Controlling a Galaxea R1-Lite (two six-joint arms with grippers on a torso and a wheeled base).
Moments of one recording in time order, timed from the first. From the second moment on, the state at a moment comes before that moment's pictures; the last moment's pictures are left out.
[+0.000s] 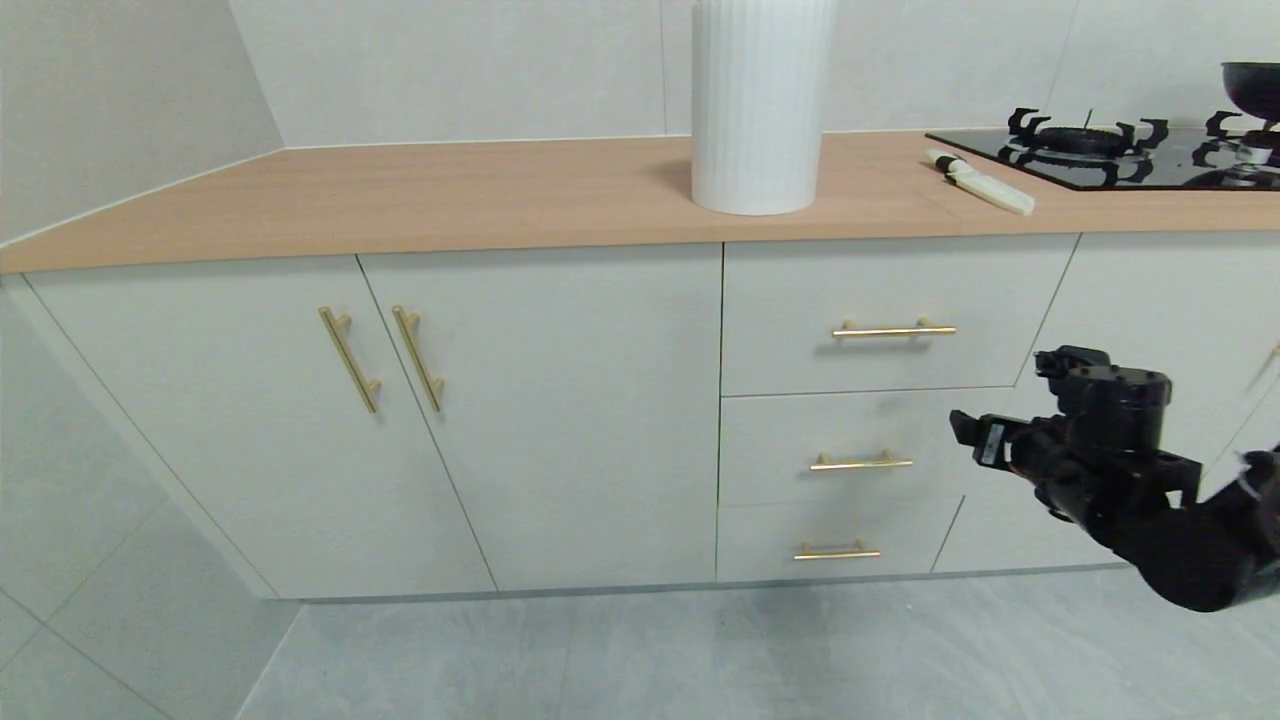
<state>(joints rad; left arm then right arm) 0.00 0.00 0.00 0.00 0.03 -0.01 0.17 1.95 -0.66 -1.02 -0.36 0.20</state>
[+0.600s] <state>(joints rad) 0.00 0.00 0.00 0.00 0.03 -0.01 0.23 1.18 -0.14 -0.91 -0.43 0.01</state>
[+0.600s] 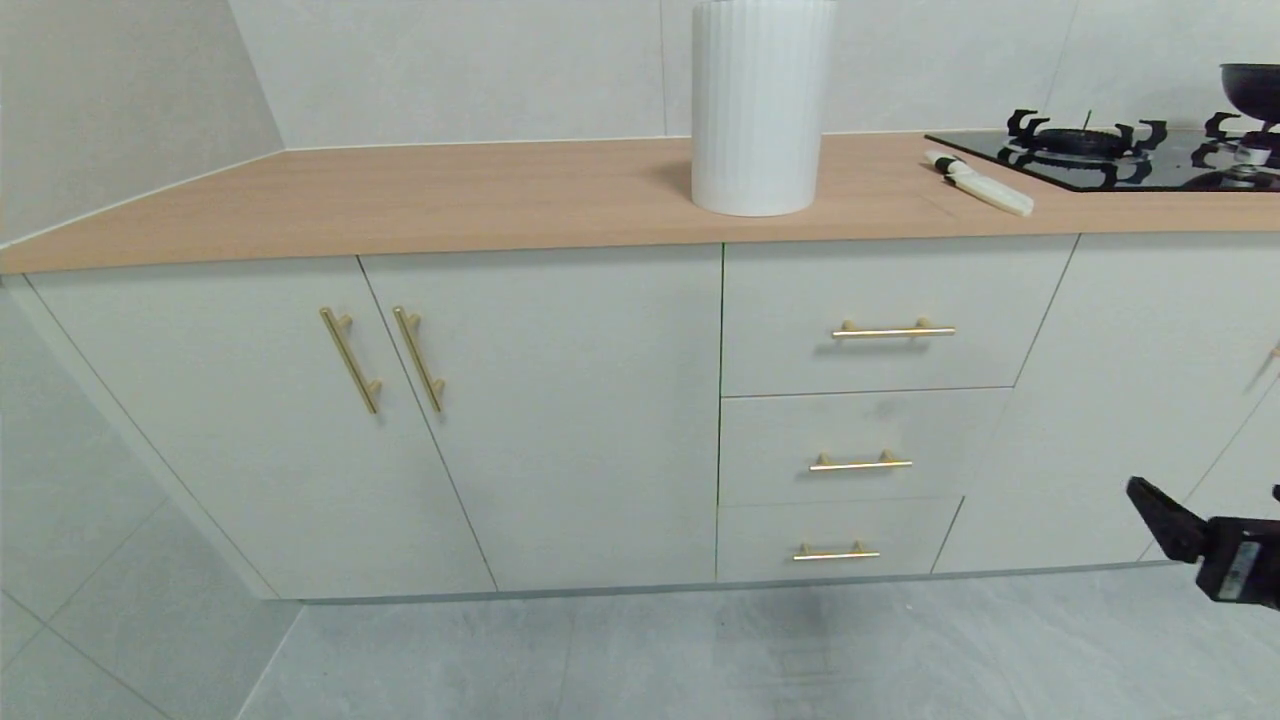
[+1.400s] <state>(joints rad) 0.00 0.00 0.00 0.00 0.03 -0.01 0.12 0.15 -0.30 0.21 -0.49 -0.09</state>
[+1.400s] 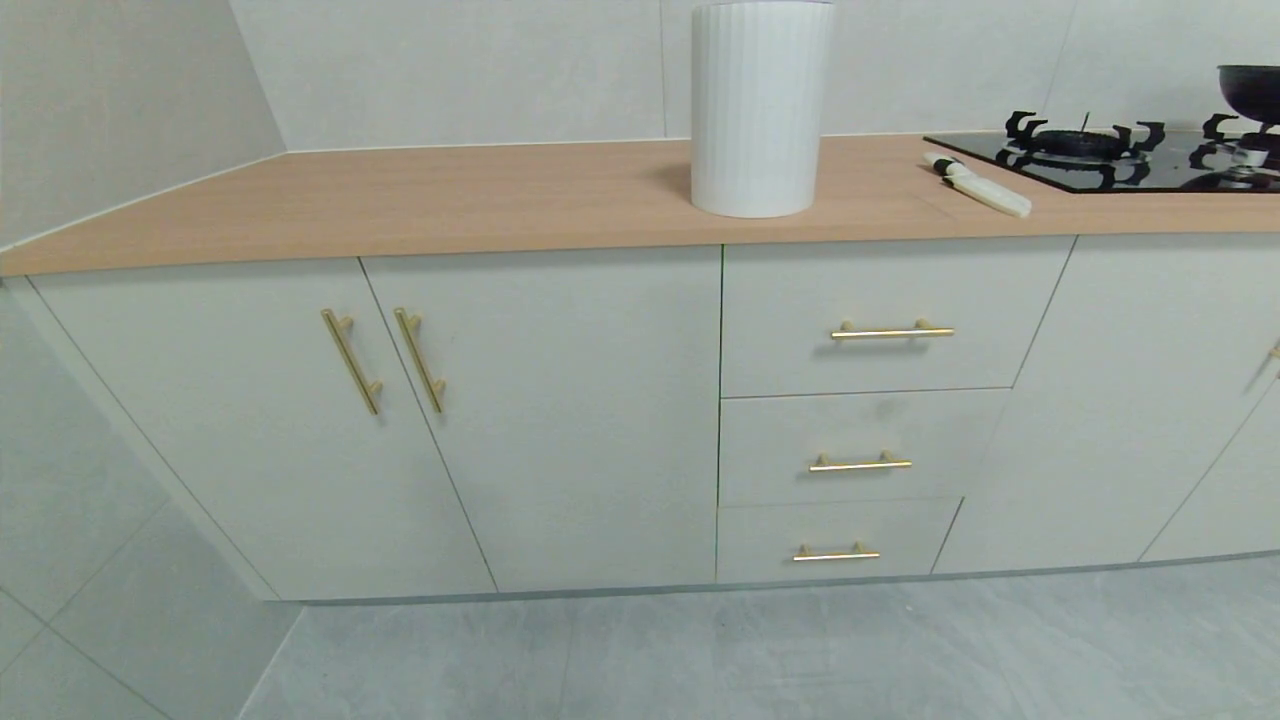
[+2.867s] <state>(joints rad) 0.00 0.00 0.00 0.00 0.03 -0.01 0.00 0.00 0.00 0.00 -0.01 0.01</state>
